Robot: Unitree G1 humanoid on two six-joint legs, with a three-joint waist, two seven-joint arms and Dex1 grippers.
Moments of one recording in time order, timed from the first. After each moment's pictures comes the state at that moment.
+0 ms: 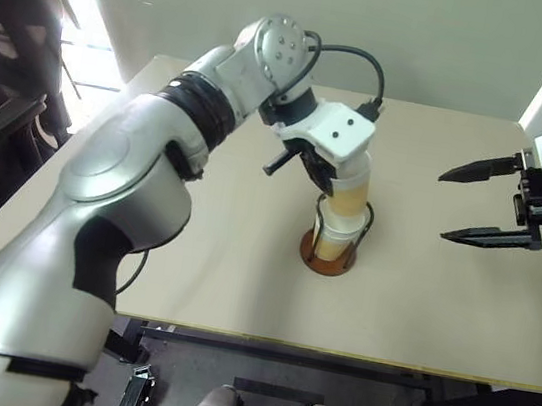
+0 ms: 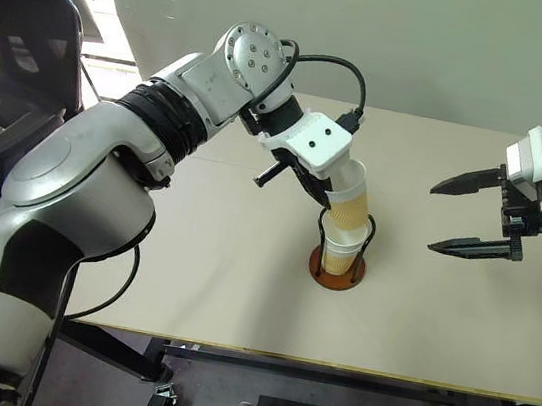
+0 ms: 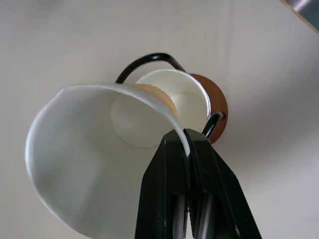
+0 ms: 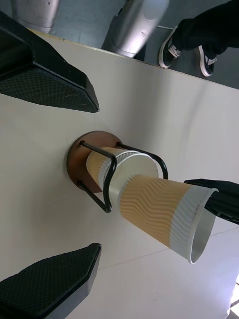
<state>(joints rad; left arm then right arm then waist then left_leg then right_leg) -1.76 0.40 -1.09 1.10 -0.41 -0.41 -1.58 -0.91 -1.14 0.13 0.23 0.48 0.24 1.61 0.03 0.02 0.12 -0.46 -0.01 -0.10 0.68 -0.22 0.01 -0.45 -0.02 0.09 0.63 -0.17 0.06</state>
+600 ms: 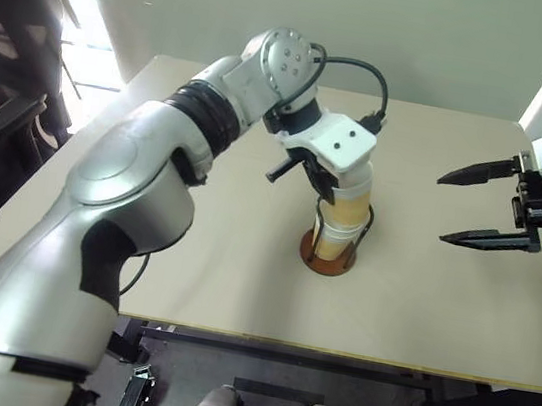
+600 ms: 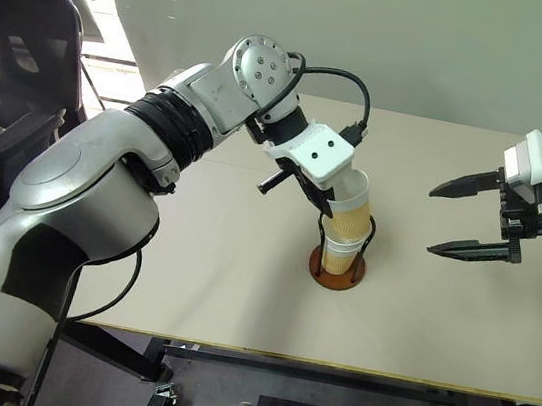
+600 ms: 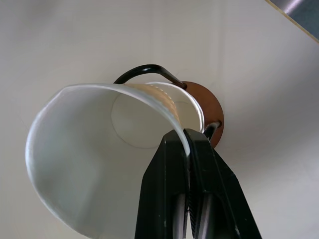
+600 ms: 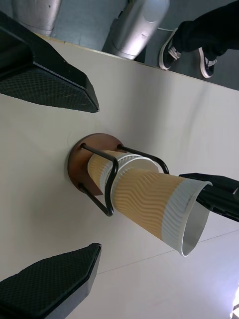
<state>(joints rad) -1.74 0.39 -1.11 1.10 -0.42 -0.46 -1.58 -0.90 -1.14 0.12 0.22 0.47 0.25 1.61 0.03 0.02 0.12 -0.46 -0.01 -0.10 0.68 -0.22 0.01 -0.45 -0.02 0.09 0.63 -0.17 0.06</state>
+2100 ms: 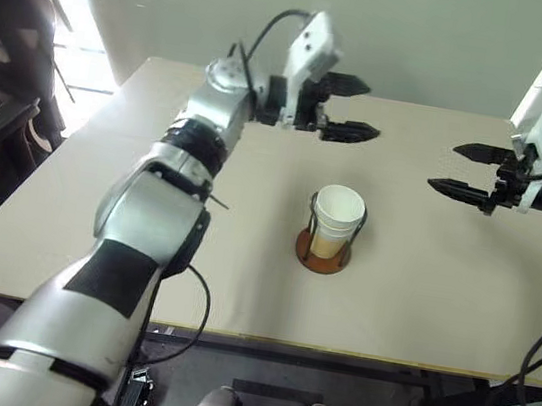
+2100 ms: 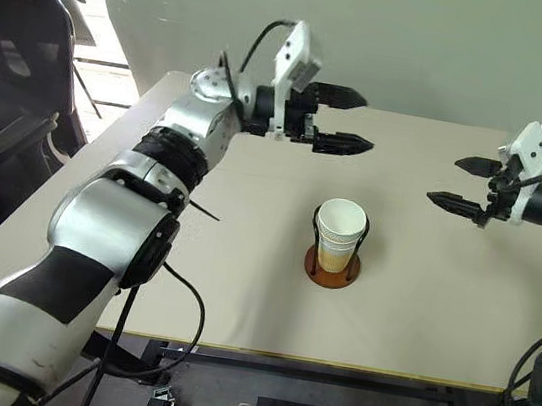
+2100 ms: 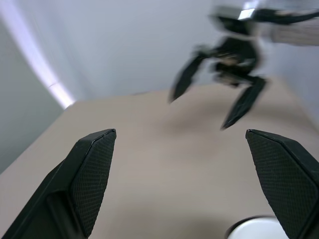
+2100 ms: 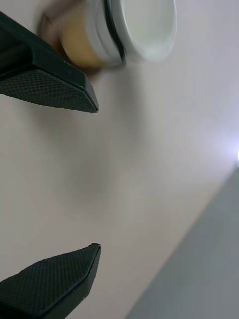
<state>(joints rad) -1.51 0.31 -0.18 1.26 -0.35 -0.10 -1.07 -0.99 -0.85 0.01 0.70 0.24 0.17 1.11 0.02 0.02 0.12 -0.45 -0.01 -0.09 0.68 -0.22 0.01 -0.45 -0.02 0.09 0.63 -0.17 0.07</state>
